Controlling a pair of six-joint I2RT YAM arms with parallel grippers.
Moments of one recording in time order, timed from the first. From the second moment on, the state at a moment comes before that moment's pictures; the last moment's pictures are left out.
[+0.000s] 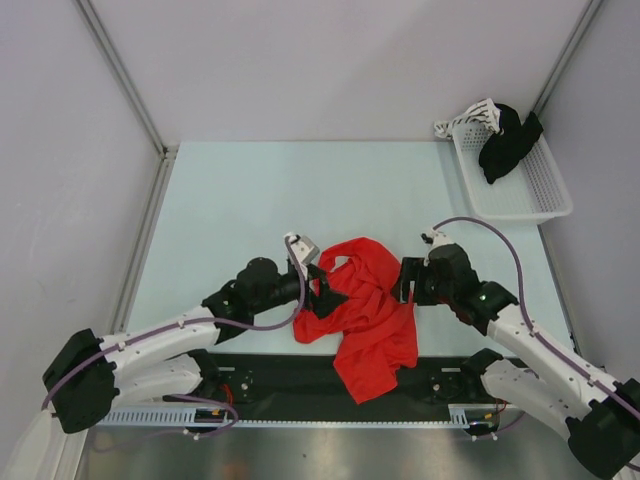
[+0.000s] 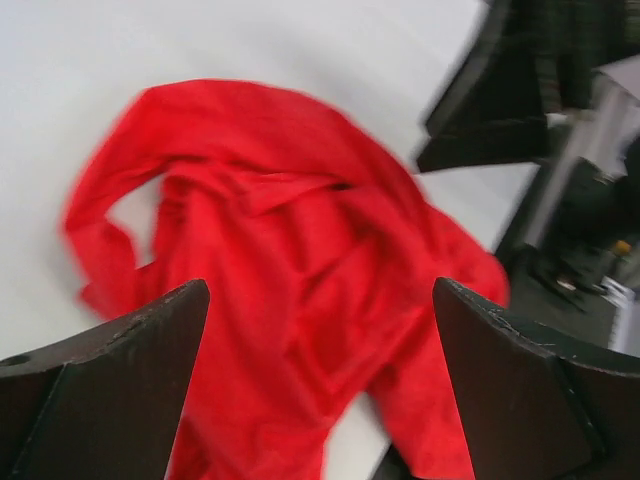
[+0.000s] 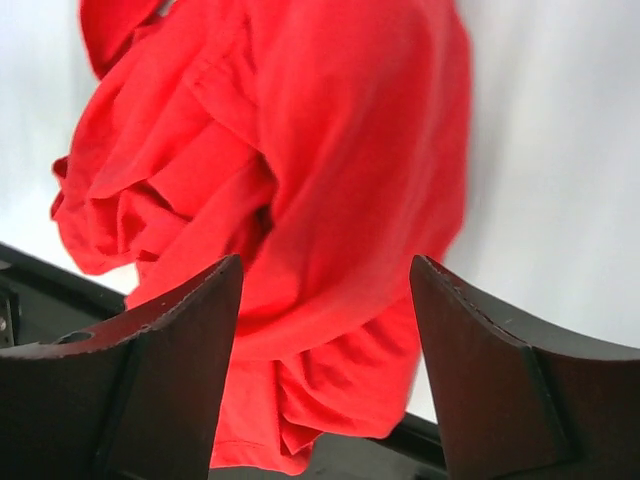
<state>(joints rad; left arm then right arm) -0.84 1.02 0.47 0.28 0.16 -0.28 0.56 0.89 0.61 -0.49 -0.04 0.52</state>
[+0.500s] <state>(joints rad) -1.10 1.24 0.71 0.14 0.10 -0.38 0.56 0.59 0.58 -0.53 0.19 0.64</state>
